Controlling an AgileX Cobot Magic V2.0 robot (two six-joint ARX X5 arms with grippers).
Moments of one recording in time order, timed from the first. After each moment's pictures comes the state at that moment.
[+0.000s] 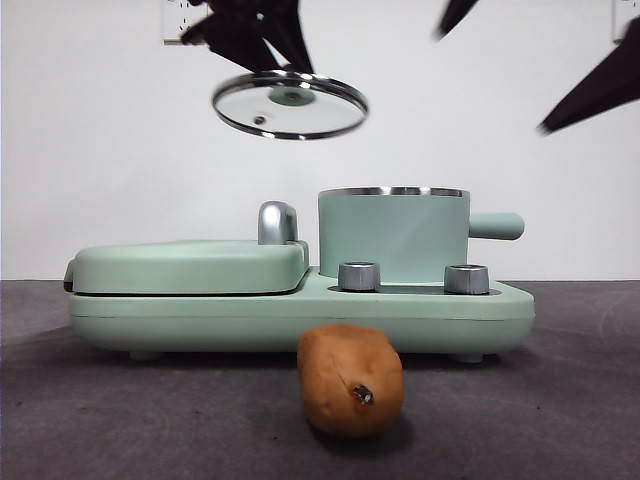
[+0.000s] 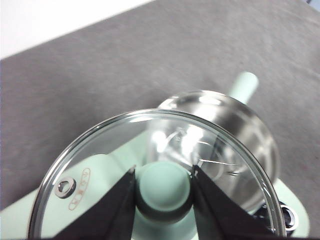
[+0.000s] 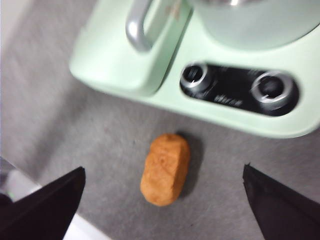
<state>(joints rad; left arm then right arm) -0.49 1.76 1.82 -0.67 0.19 0.04 0.65 0.96 0.87 -0.64 -0.22 0.53</state>
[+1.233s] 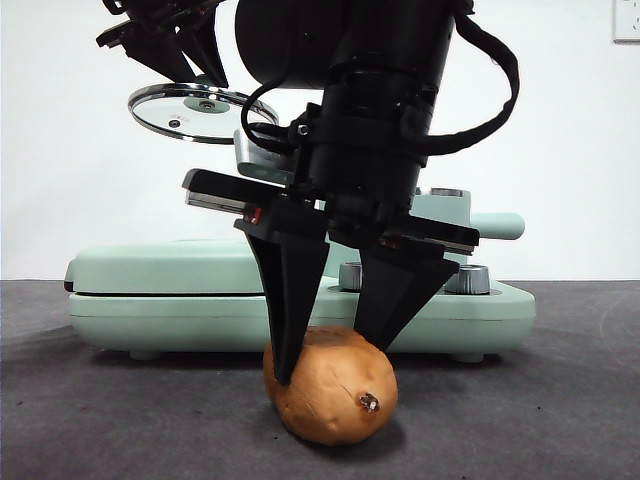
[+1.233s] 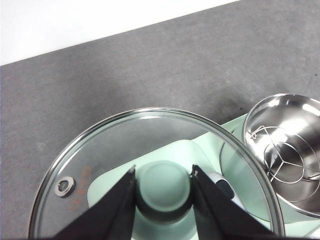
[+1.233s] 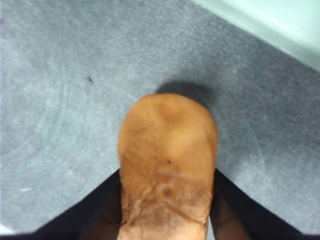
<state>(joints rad) -0.30 1.75 1.82 -0.71 0.19 0.06 0.91 1.75 1.18 -0.73 -0.09 0.50</state>
